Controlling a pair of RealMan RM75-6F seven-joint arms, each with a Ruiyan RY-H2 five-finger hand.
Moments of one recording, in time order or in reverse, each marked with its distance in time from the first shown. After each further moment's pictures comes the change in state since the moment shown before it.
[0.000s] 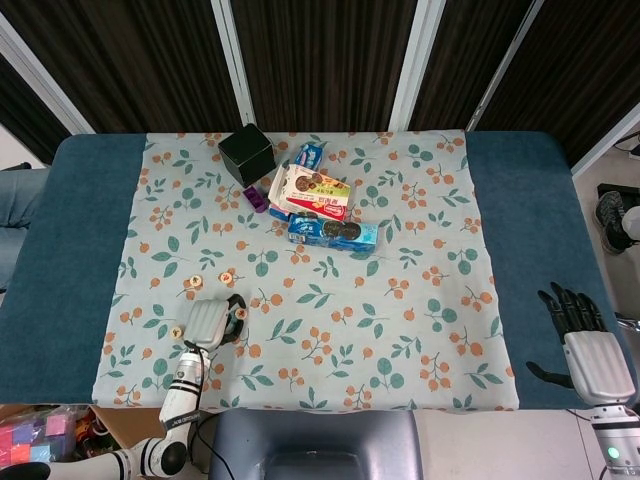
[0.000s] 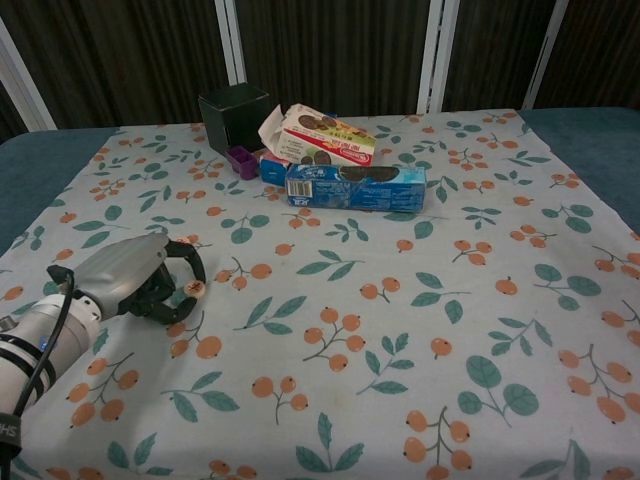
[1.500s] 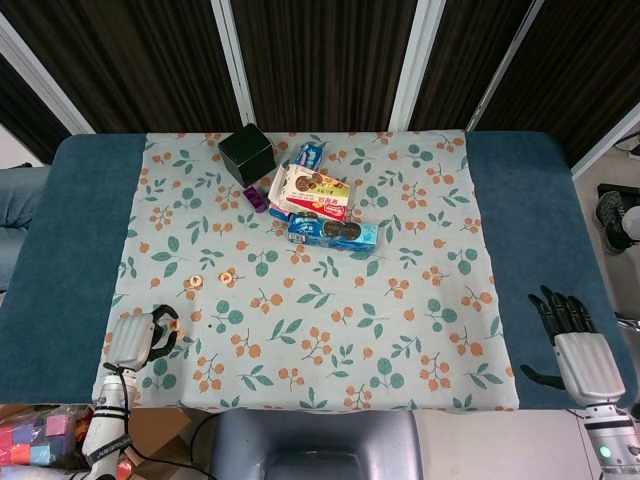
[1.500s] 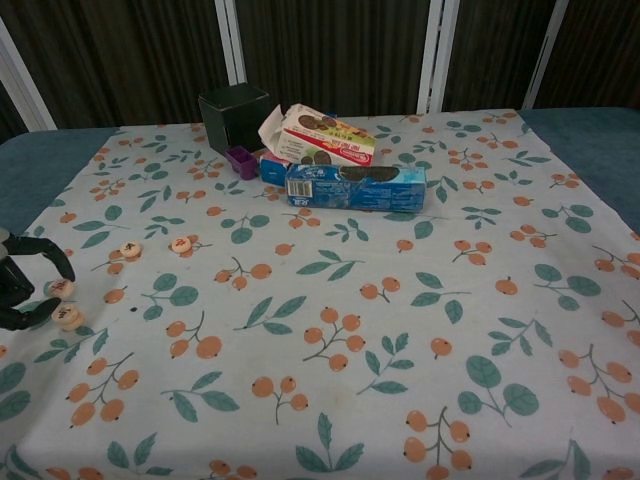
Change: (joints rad) left arm 0.191 0.320 0.092 -0.224 0.054 0.122 -0.184; right arm 0.010 -0.010 -0.010 -0.009 0.002 -0.029 -0.040
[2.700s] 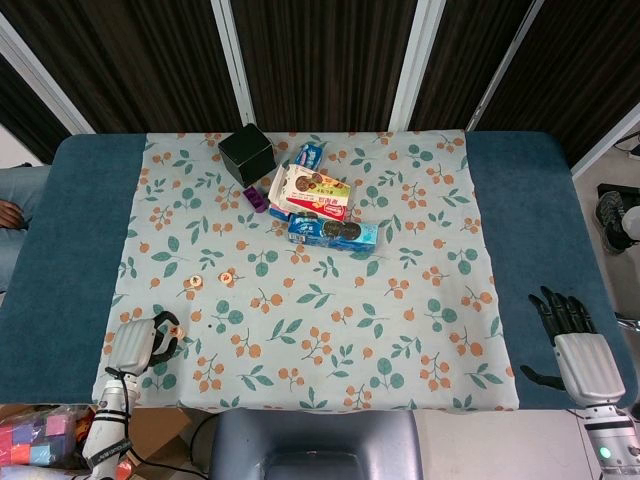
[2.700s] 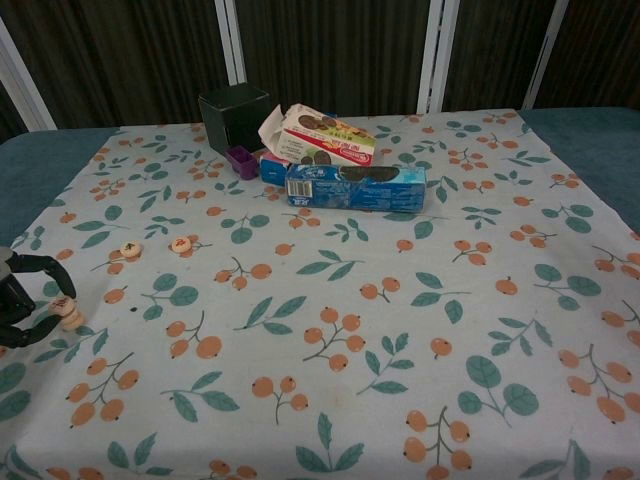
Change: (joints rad) left arm 0.017 -0.026 0.012 0.061 0.025 -0.027 -0.032; right arm -0.001 0.000 -0.001 0.000 0.000 0.003 0.000
